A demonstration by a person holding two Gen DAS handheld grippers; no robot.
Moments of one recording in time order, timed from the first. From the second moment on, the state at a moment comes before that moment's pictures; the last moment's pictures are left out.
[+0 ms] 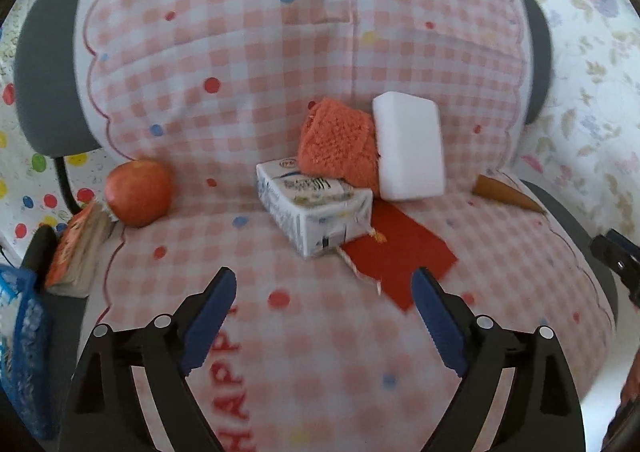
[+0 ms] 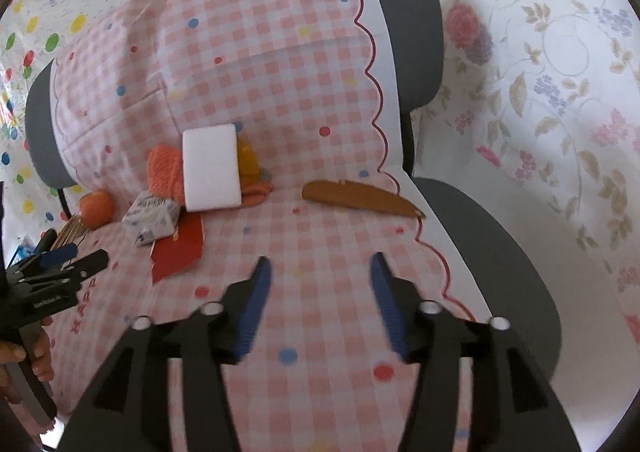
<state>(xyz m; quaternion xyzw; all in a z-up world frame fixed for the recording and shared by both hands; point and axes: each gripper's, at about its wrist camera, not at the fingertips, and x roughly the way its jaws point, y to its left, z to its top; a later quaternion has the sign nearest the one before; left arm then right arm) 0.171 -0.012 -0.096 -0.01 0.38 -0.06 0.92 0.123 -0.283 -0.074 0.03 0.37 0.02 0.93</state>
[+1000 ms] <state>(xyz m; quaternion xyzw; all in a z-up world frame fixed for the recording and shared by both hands) 0.181 0.025 -0.094 -0.03 0.39 -0.04 0.92 0.158 -0.260 -0.083 0.03 0.39 0.06 0.92</state>
